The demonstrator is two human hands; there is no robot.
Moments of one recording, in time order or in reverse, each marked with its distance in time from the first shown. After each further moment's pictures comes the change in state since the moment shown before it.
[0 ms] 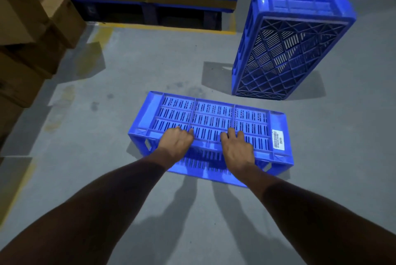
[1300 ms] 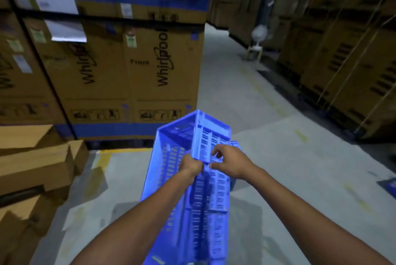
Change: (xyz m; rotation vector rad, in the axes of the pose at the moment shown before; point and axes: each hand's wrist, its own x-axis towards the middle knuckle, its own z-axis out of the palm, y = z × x) left_hand -0.164 -0.164 -0.587 -1.721 0.188 -0.466; right_hand -0.235 0.056 -0.692 0.569 0.210 0.016
